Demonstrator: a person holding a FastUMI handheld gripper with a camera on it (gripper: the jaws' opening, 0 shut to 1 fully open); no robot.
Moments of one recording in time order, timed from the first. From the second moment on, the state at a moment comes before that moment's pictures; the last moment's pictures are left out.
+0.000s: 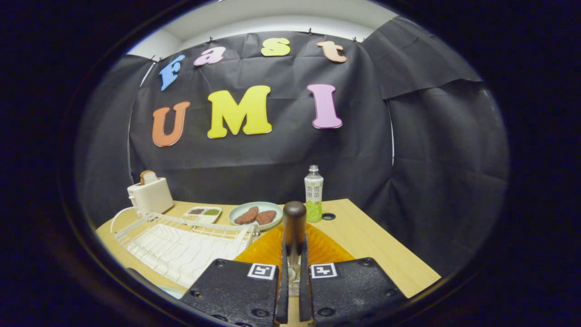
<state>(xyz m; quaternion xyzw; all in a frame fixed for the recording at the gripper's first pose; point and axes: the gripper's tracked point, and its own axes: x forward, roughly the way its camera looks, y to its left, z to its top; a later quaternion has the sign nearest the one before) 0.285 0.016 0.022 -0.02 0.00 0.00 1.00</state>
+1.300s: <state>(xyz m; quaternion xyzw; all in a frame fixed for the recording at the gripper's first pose) 0.105 0.176 -0.082 -0.06 0.03 0.09 0.99</state>
